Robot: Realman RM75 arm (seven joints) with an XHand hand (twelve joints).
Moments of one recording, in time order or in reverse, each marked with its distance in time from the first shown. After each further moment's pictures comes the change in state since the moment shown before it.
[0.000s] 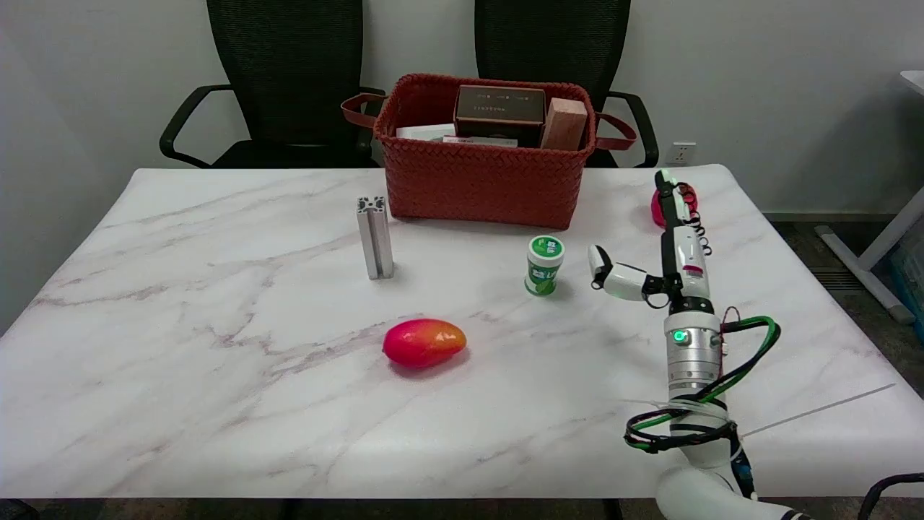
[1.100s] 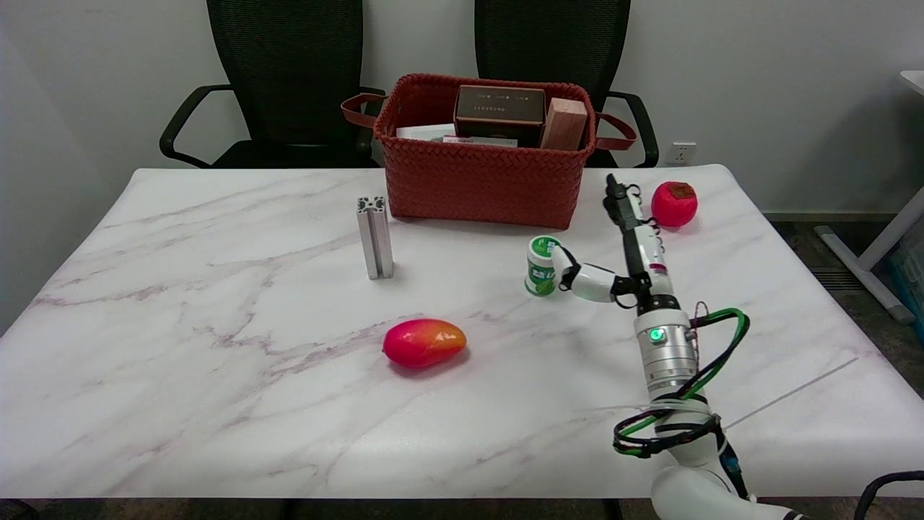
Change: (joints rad) arm -0.011 0.002 -0.015 0.077 -0.038 -0.144 0.115
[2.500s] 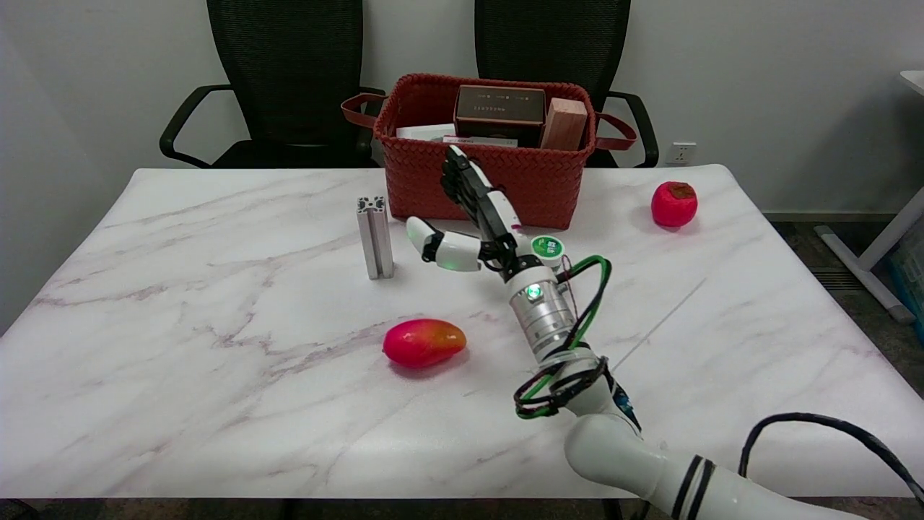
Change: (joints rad) arm 0.251 -0.158 -0.128 0.030 -0.016 -0.361 0.123
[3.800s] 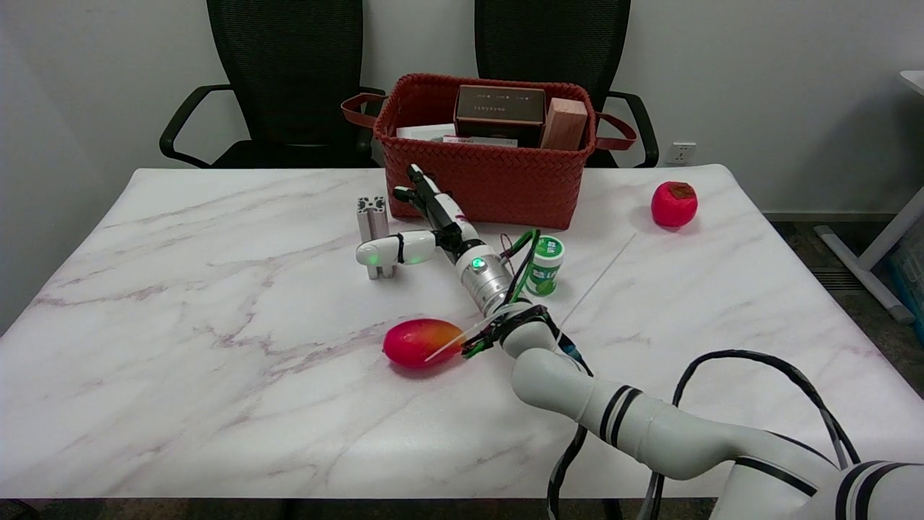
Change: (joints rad) arm 0.307 -0.130 -0.033 -0.417 0.085 -0.210 0.031
